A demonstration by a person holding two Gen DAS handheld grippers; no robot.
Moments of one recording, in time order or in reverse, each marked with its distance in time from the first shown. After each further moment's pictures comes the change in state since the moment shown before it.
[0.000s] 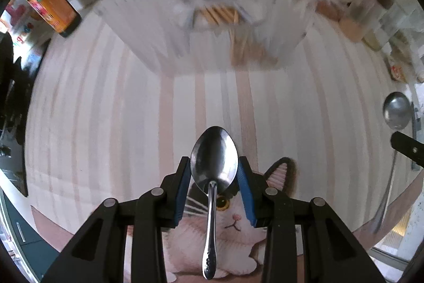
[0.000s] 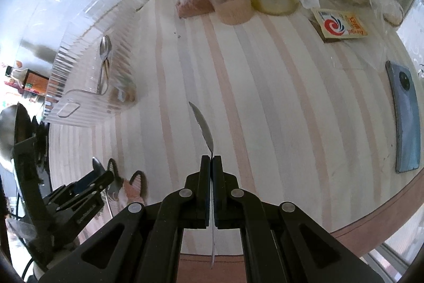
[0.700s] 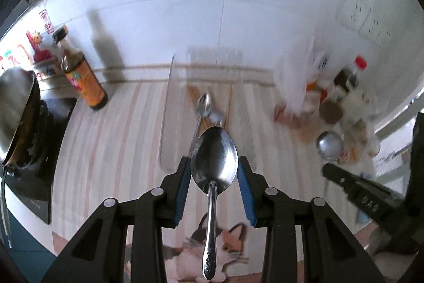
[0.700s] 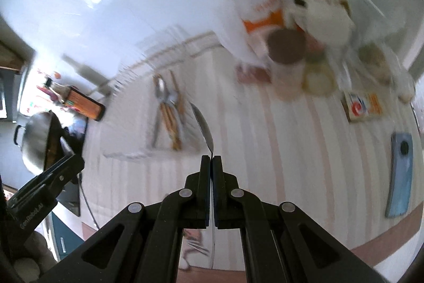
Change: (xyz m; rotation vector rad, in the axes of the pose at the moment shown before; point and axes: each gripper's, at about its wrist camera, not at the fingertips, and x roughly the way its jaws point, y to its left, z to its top) left arm -0.149 0.010 0.086 -0.081 -0.285 -0.101; right arm -0.077 0.073 0.055 -0.114 -0.149 0.110
